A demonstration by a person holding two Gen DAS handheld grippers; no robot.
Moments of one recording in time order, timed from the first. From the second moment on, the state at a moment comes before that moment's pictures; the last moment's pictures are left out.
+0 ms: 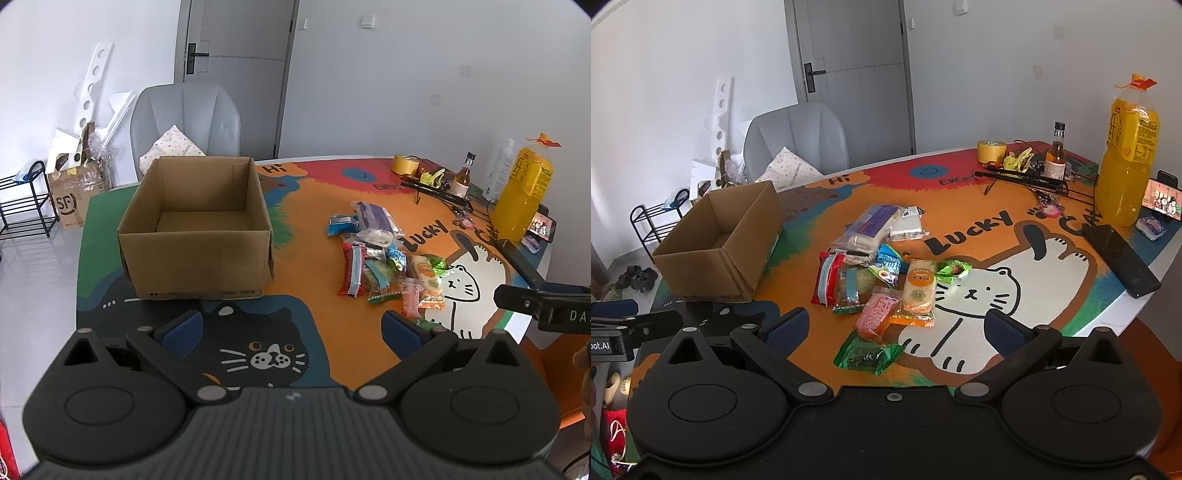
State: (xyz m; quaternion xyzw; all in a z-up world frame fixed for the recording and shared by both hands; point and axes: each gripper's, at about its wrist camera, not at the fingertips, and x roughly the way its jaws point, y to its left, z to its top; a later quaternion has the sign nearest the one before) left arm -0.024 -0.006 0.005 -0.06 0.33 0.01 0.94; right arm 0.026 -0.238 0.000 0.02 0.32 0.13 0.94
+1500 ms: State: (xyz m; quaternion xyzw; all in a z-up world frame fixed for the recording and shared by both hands) left arm 0.012 -0.045 -0.020 -0.09 0.33 -0.03 0.94; right arm 0.051 -0.284 -0.029 0.04 0.30 0.16 0.94
